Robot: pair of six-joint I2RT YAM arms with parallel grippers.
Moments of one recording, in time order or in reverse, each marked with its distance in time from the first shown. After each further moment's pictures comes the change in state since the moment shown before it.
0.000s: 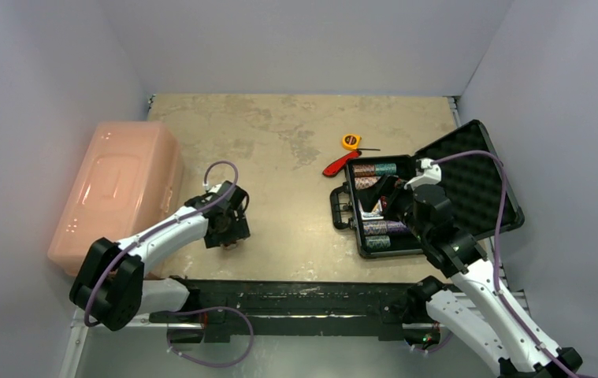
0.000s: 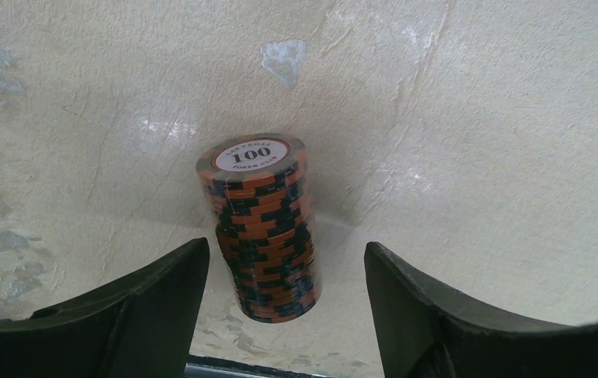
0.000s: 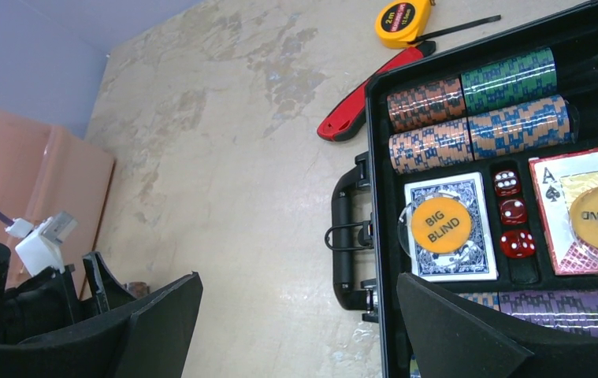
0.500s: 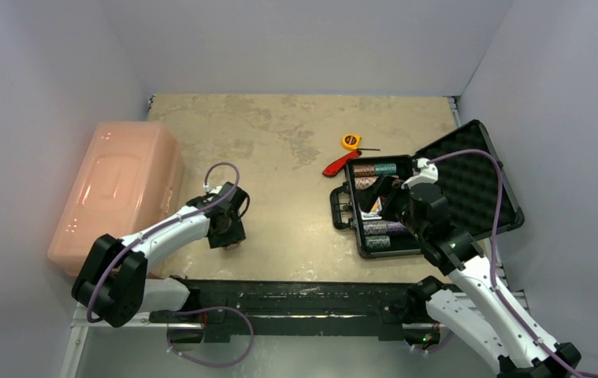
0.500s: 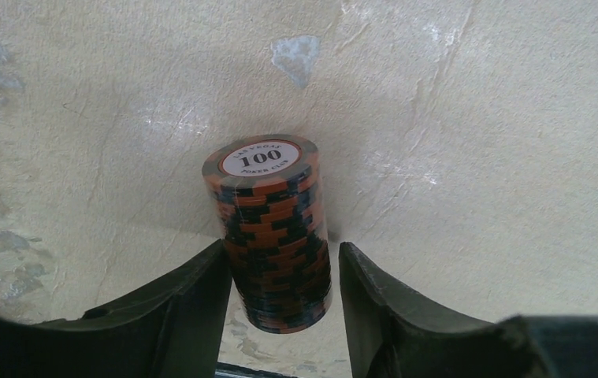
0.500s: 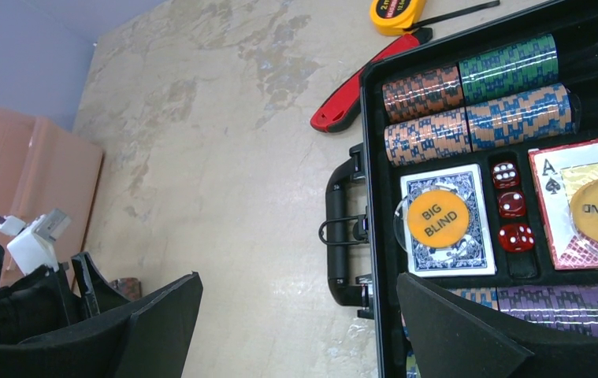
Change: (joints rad) left arm 0.000 0.026 -0.007 0.016 -0.002 -0.002; right arm 0.000 0.026 -0.007 0.003 -0.004 0.000
